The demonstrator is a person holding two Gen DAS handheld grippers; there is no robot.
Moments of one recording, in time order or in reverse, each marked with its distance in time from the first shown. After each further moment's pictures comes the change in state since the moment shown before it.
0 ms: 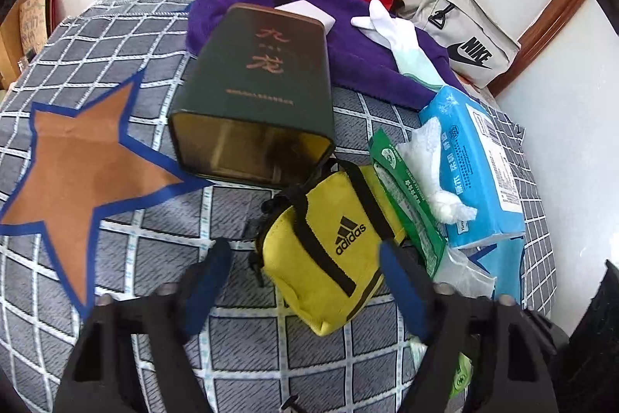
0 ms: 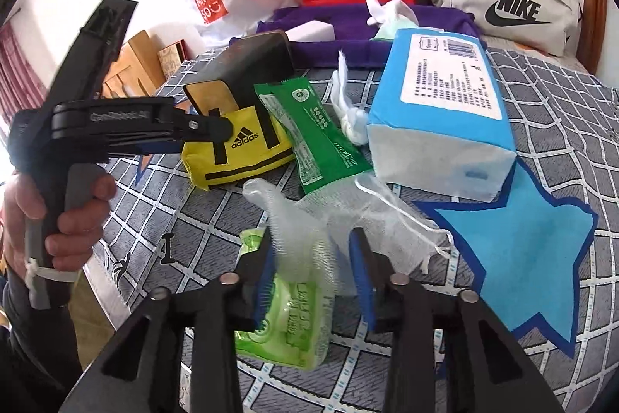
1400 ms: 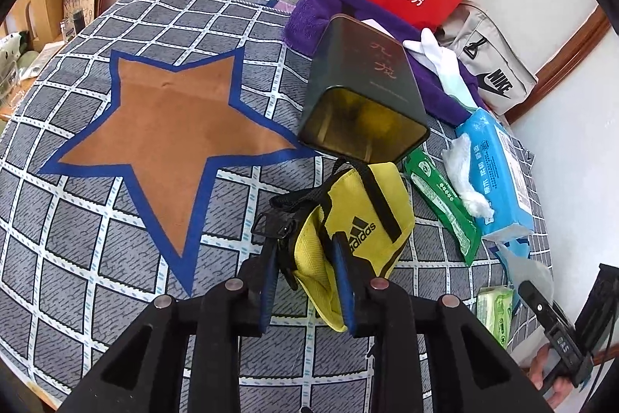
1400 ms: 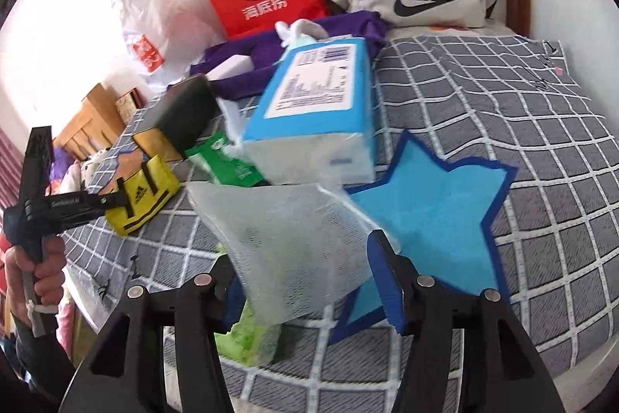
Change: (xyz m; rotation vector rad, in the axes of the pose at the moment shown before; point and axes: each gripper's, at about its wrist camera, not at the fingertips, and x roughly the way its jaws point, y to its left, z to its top) left arm -0.036 0.067 -0.027 -0.111 -0.042 0.017; right arm -0.031 -0.067 -0.014 0.203 -0.059 -0.118
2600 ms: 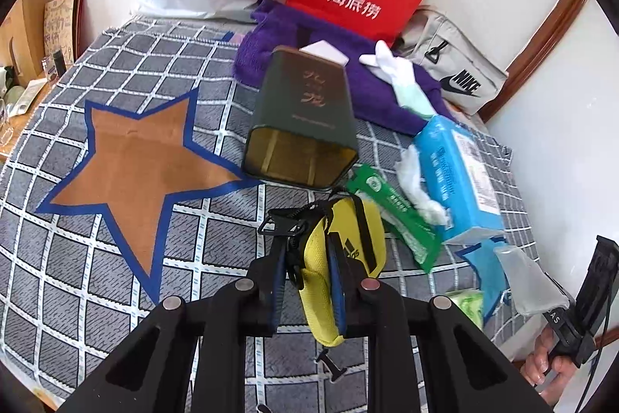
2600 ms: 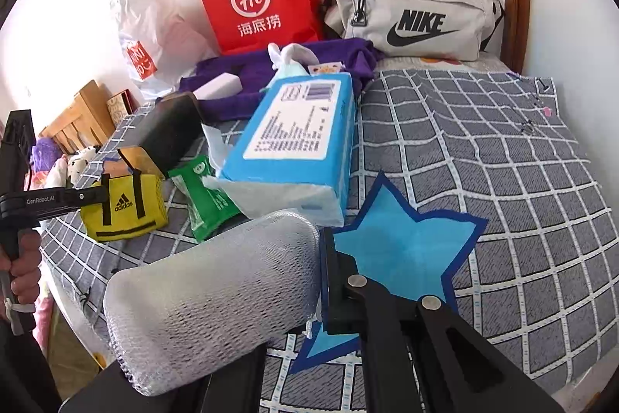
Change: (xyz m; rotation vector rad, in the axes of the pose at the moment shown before) left arm -0.029 -0.038 0.007 0.079 -0.067 -0.045; right arm -0.020 0.001 0.022 -0.085 -0.069 -0.045
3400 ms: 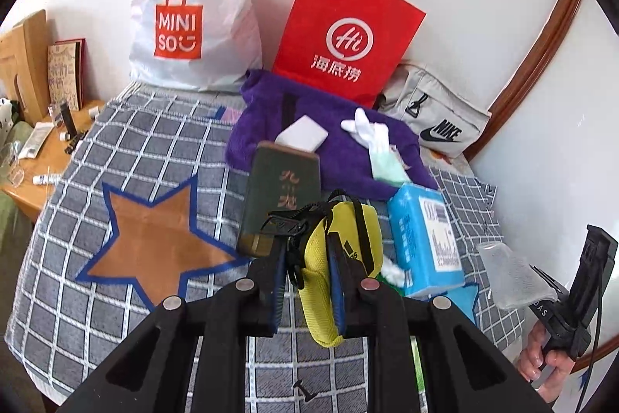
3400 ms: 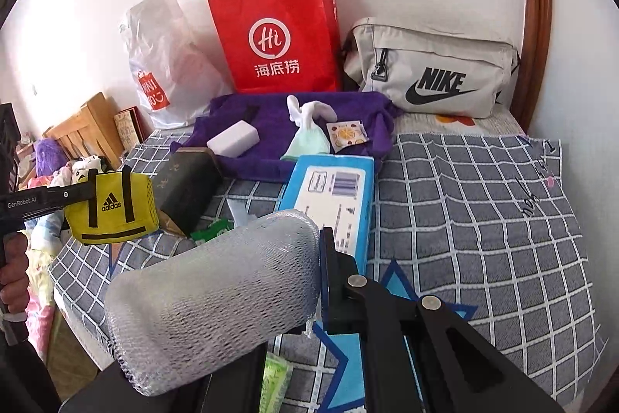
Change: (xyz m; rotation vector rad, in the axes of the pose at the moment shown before) left arm -0.053 -0.025 0.059 0.018 -0.114 0.006; right arm -0.015 0.026 0.079 -0.053 -0.043 0.001
